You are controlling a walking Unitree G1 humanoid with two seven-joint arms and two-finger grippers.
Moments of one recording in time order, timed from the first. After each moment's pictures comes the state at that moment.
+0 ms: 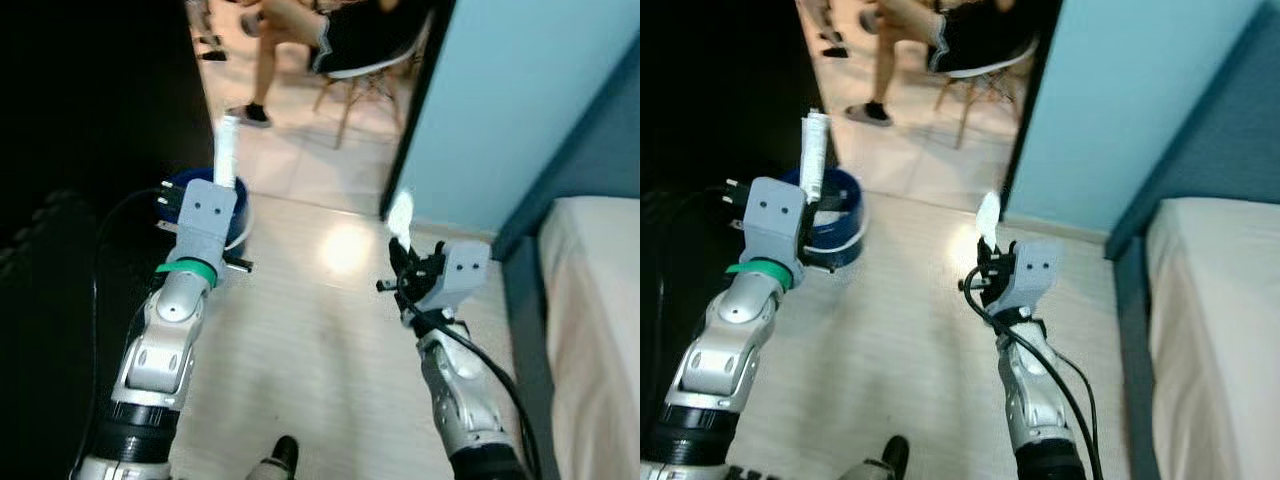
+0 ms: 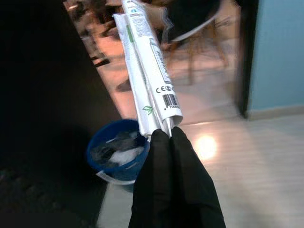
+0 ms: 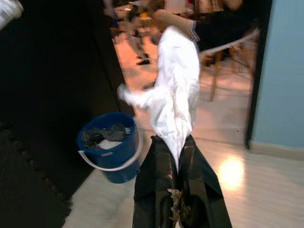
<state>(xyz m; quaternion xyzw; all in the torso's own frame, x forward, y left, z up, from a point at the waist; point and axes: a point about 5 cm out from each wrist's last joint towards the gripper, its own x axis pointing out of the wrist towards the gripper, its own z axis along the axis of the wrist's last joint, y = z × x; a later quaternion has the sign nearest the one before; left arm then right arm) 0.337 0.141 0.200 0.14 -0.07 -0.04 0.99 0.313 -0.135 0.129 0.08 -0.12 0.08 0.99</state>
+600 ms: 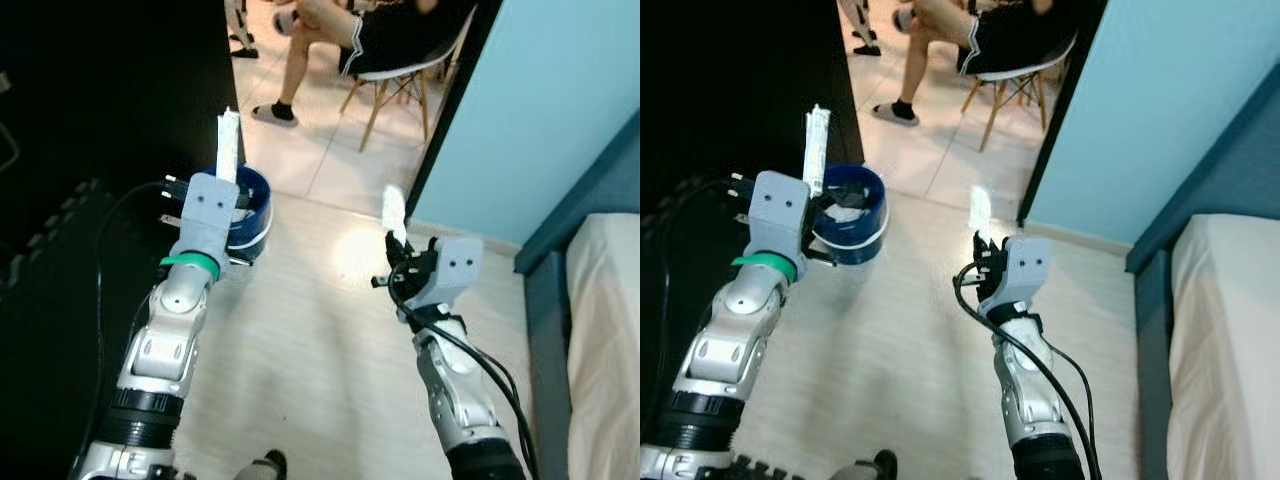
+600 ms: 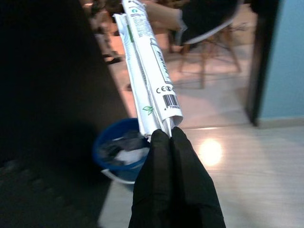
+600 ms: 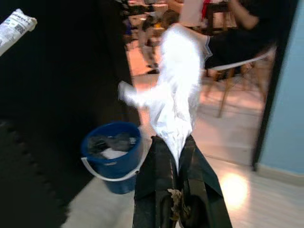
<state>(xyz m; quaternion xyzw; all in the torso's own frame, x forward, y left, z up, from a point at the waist) 0.339 0.136 0.192 0.13 -0.07 -0.03 0.99 0.319 -0.130 0.144 0.06 -0.14 0.09 0.98</state>
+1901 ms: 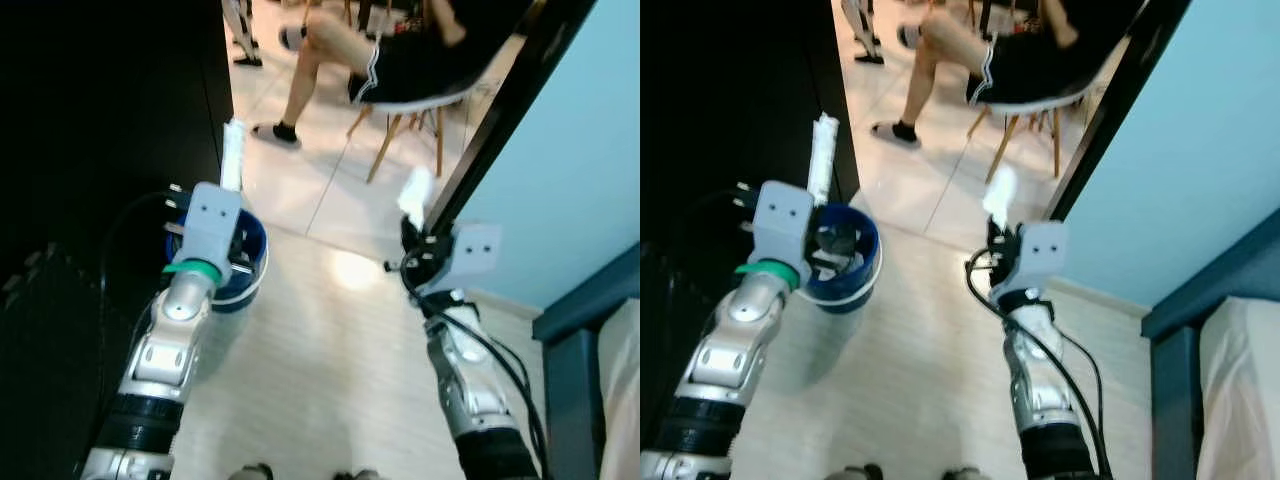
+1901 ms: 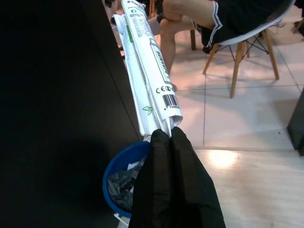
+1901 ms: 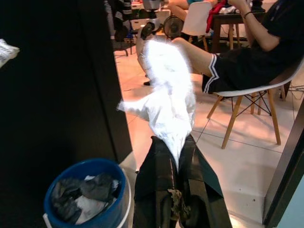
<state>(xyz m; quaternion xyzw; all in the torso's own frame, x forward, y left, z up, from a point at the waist) 0.338 0.151 0.186 0.13 -0.07 0.00 0.99 0.324 -0.139 0.160 0.05 -0.17 0.07 0.98</state>
